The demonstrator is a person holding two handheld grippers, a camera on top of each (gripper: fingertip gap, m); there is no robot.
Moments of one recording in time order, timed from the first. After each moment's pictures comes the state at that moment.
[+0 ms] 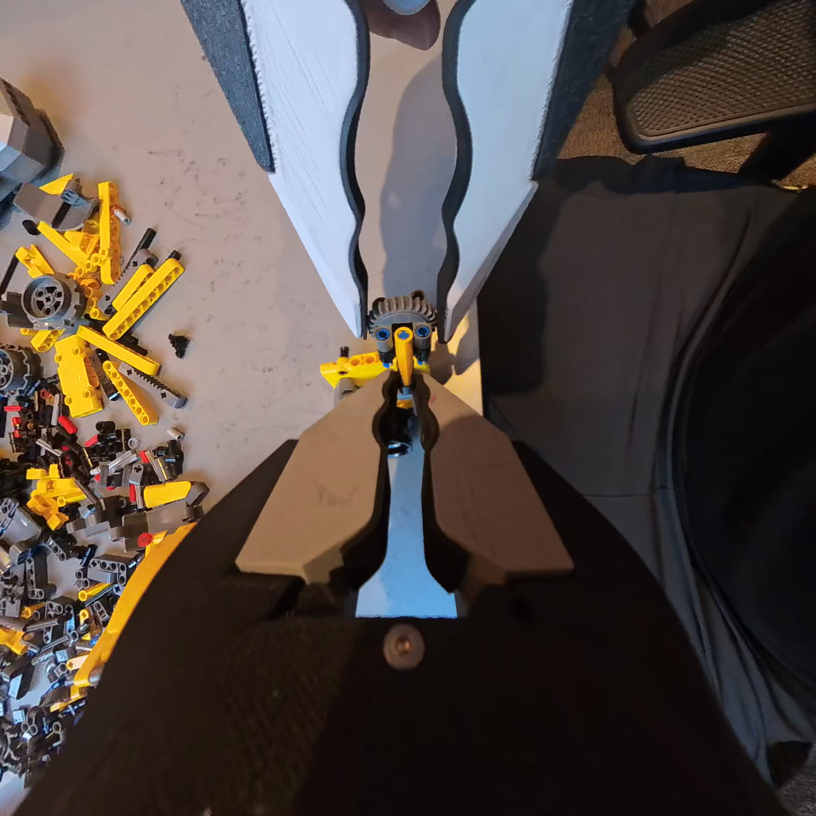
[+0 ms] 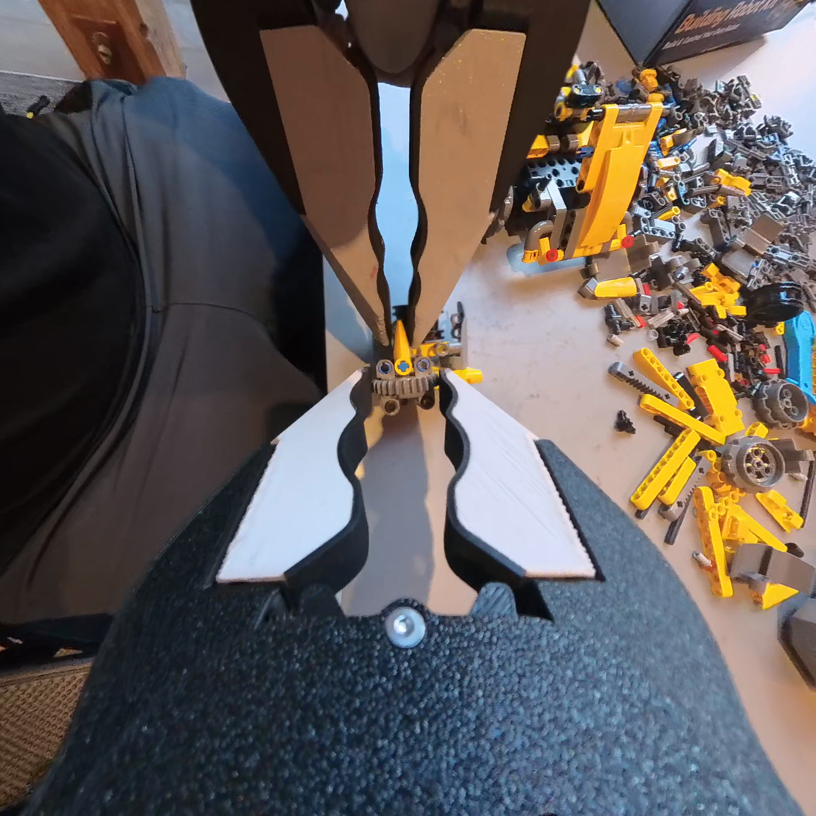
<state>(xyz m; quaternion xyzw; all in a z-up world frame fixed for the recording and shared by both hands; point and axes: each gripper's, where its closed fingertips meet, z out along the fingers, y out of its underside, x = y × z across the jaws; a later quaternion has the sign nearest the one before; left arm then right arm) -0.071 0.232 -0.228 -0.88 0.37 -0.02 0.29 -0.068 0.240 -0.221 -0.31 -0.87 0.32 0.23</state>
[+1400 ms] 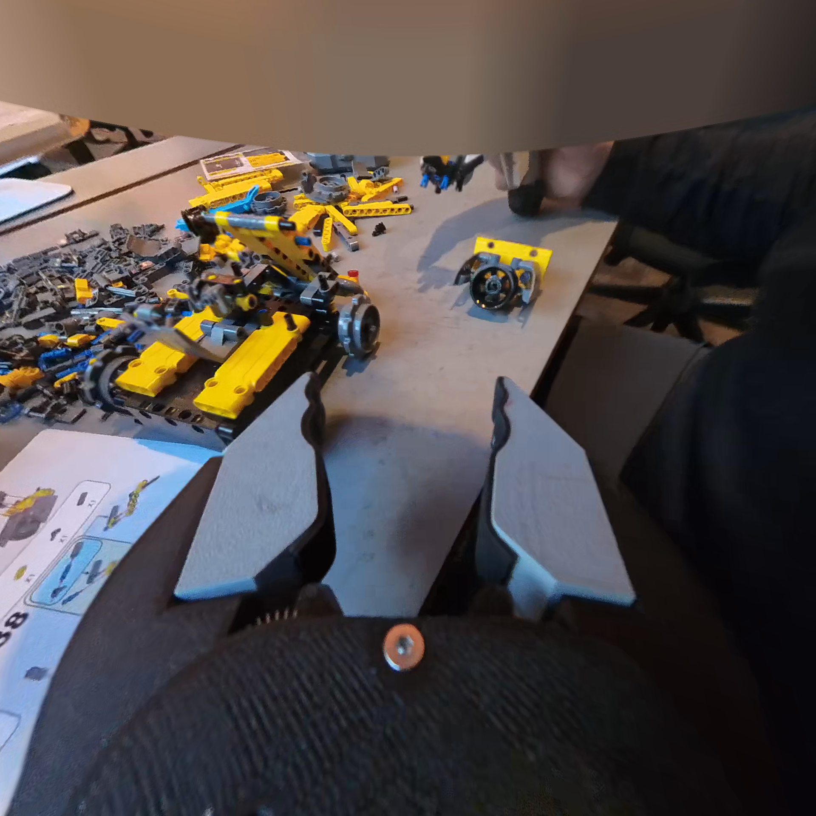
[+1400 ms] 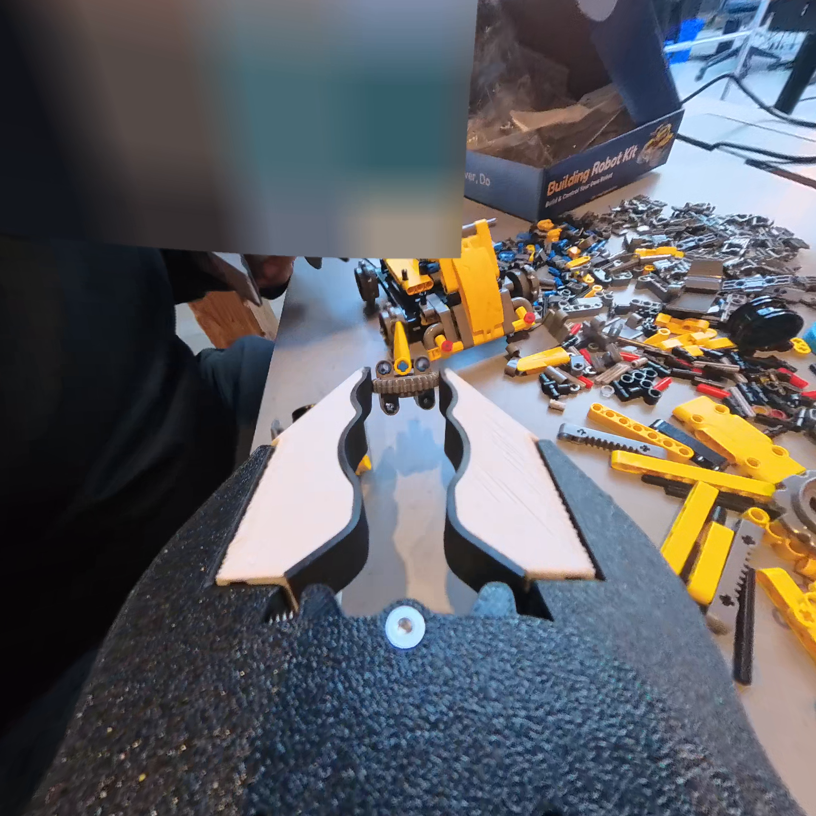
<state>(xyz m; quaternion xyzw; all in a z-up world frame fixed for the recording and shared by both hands) -0.181 0.123 -0.227 -0.81 0.07 -0.02 0.58 -0.139 0.278 -0.202 -0.35 -0.71 0.58 0.19</state>
